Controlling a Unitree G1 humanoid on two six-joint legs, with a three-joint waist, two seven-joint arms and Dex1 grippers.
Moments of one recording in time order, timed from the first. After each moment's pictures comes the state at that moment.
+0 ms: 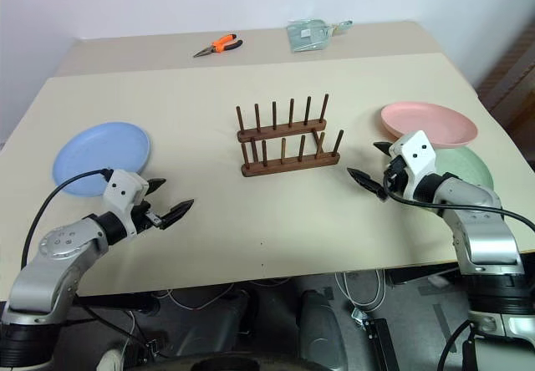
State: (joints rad) left arm 0.04 0.58 0.14 -0.34 -0.32 0.47 -0.61; right arm -0.22 -0.75 -0.17 0.00 0.33 0.28 0.80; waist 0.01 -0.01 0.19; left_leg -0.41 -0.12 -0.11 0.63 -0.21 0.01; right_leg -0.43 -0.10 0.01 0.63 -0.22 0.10
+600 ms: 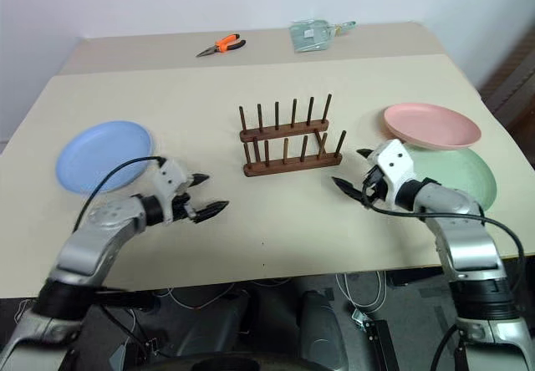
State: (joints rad) left arm -0.35 0.51 -0.17 0.02 -0.21 0.38 -0.79; right arm -0.15 -0.68 -0.10 -0.15 0.26 0.31 0.72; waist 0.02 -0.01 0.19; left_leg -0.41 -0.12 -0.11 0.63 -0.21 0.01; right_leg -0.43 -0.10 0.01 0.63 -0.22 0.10
